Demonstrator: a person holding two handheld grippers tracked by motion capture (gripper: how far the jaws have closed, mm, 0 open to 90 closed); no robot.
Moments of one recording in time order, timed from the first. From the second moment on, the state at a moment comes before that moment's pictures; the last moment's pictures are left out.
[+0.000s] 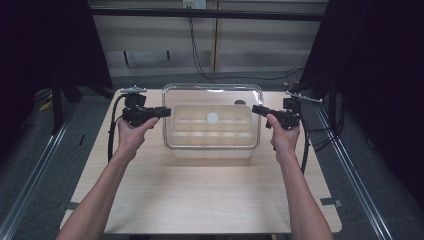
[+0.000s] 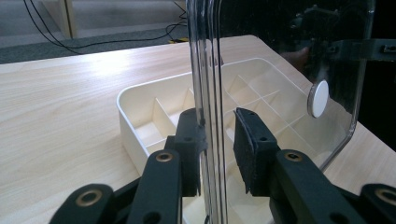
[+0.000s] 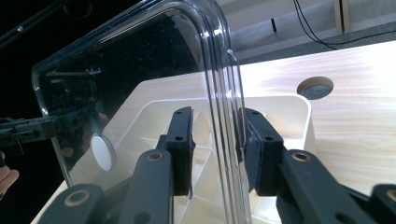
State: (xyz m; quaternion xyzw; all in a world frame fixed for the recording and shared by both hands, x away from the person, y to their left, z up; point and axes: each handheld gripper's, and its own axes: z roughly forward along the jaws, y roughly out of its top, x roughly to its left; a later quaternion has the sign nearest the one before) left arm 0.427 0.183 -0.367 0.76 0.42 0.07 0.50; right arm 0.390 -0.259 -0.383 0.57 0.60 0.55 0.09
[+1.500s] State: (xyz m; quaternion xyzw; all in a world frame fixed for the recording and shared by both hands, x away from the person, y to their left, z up) left arm 0.469 0.174 -0.396 0.75 0.47 0.05 0.46; right arm 0.433 -0.253 -0.405 0.60 0.63 0.48 0.09
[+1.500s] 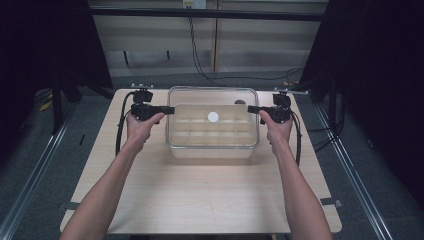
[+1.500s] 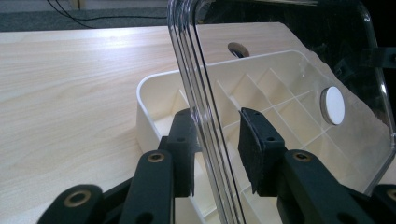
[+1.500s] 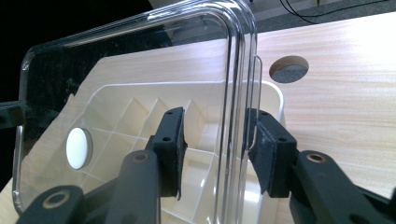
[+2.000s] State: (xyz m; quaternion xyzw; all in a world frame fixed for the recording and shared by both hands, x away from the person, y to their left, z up) left arm 0.479 0.176 -0.409 0.75 0.49 0.04 0.45; right arm 0.447 -0.247 -0.413 0.62 0.64 0.45 0.09
